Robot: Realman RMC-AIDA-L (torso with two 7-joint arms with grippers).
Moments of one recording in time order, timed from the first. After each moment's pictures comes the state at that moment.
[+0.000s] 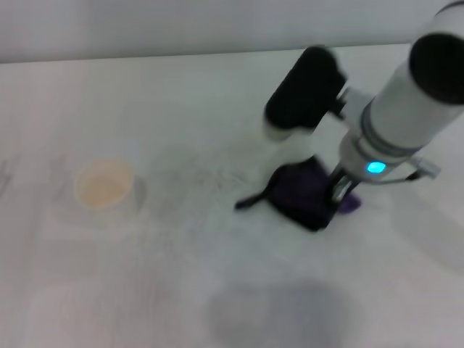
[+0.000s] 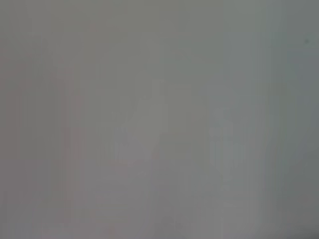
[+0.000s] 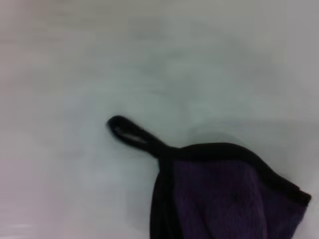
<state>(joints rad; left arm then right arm) -0.27 -2.07 1.11 0.23 -2.62 -1.13 2.82 0.62 2.01 1.24 1.30 -2.75 1.39 -0.21</state>
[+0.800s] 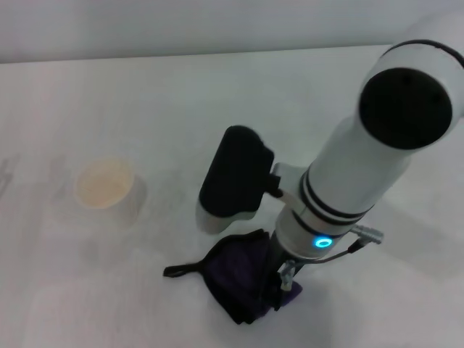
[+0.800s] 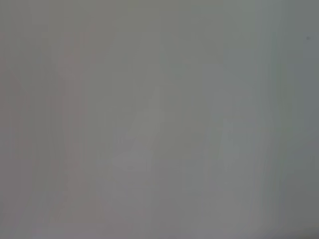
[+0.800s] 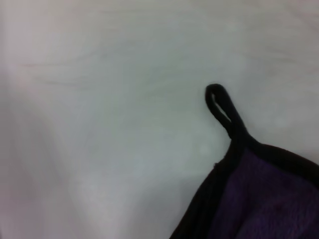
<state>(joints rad) -0.27 -2.07 1.11 0.23 -2.62 -1.12 2.82 0.68 2.03 1.04 1.29 -2.38 1.37 -0.32</state>
